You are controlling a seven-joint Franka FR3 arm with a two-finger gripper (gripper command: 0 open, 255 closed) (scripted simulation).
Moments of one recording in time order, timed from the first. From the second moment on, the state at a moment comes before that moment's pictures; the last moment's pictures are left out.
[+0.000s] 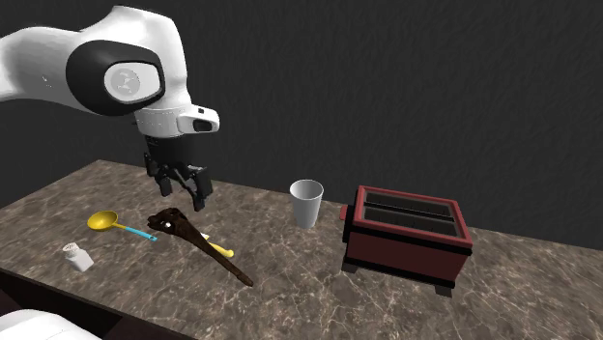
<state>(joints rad) 0.00 -0.81 -0.05 -2.38 0.04 1.52 0.05</state>
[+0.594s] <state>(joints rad) -0.01 -0.58 -0.14 -2.31 0.00 1.67 -0.07</state>
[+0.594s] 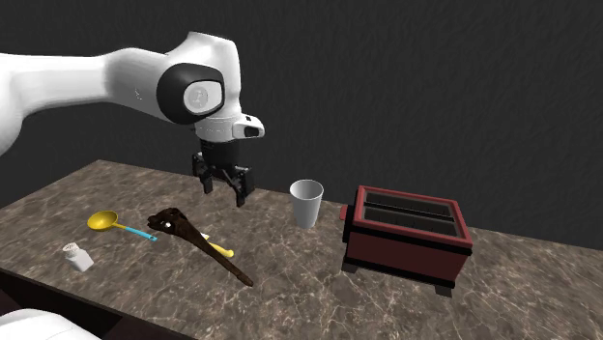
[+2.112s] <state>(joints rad) -0.09 0.36 -0.31 -1.57 0.21 1.78 -0.47</state>
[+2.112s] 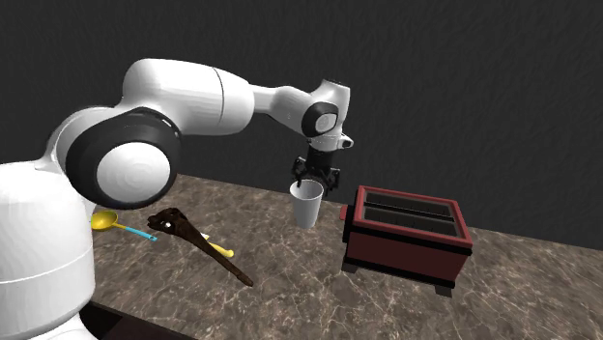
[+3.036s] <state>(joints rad) -0.13 0.55 -0.29 -1.43 0.27 1.82 -0.52</state>
